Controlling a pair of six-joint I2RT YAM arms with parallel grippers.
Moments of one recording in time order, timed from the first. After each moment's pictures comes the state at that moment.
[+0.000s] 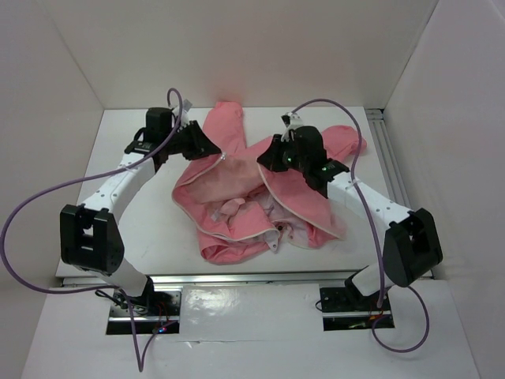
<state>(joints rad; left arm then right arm) -0.16 1.57 1.30 -0.32 0.58 -0.61 0.51 1.48 1.14 -0.06 -0.20 0.44</state>
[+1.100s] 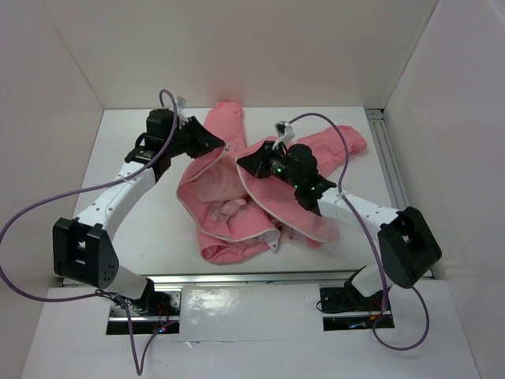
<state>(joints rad) -0.25 1.47 1.24 -0.18 0.41 -0.85 0.63 1.46 0.91 0.48 -0.22 0.70</state>
